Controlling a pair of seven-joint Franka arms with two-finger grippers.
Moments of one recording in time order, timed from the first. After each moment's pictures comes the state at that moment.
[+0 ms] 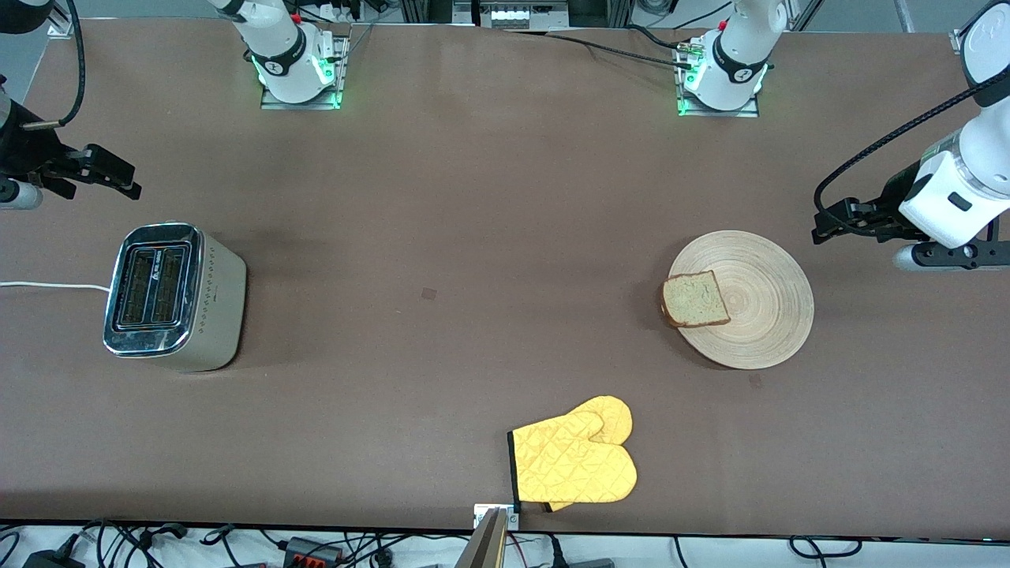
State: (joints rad) left arm 0.30 0.11 -0.37 -1.60 -0.02 1.66 -0.12; right arm -0.03 -0.06 -0.02 -1.76 0.01 1.68 -0.05
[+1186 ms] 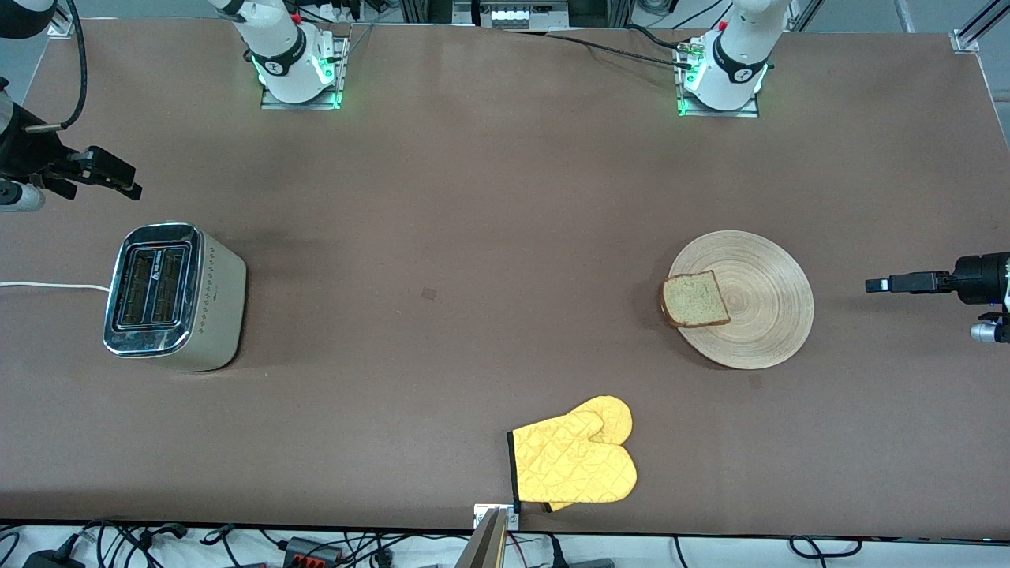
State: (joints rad) left arm 0.69 0.58 -0.35 -1.49 -0.29 1.64 0.34; right arm -0.03 -0.06 -0.02 -1.77 0.00 1.68 -0.05
